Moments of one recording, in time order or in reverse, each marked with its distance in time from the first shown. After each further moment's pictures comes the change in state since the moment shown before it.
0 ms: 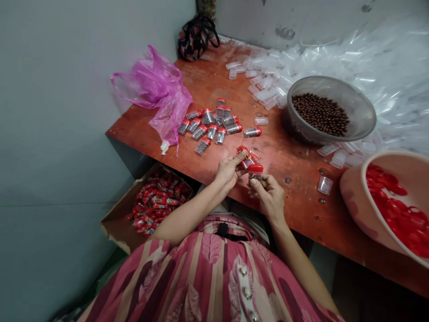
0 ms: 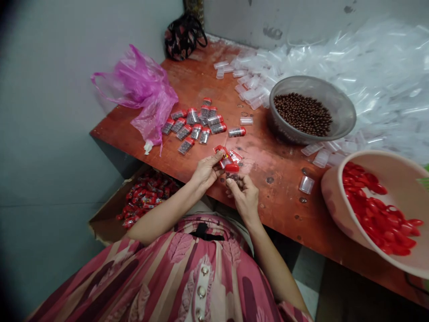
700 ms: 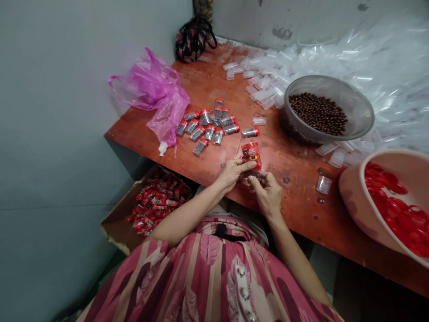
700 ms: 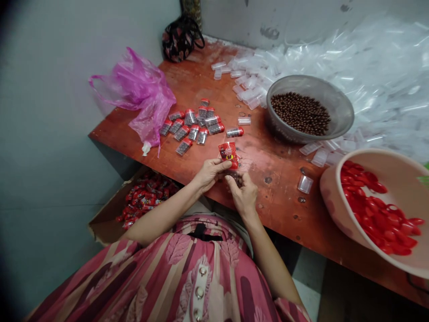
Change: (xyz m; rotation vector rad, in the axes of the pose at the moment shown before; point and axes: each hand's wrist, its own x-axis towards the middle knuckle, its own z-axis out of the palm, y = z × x) left_hand -0.002 -0.008 0.000 0.299 -0.232 -0.037; right_hand 0.015 0.016 -0.006 -0.106 0.057 -0.115
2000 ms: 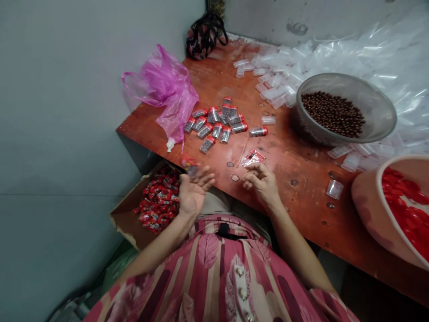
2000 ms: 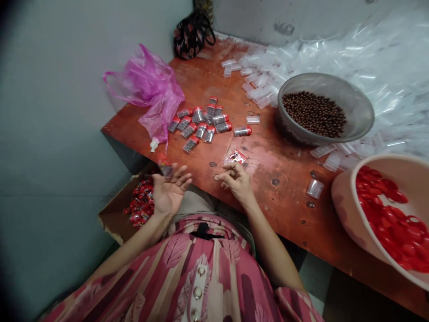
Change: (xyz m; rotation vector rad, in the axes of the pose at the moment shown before) left_hand -0.098 -0.004 -0.069 -0.205 0.492 0.417; right_hand 0.023 -0.013 0.022 0.282 -0.334 0.106
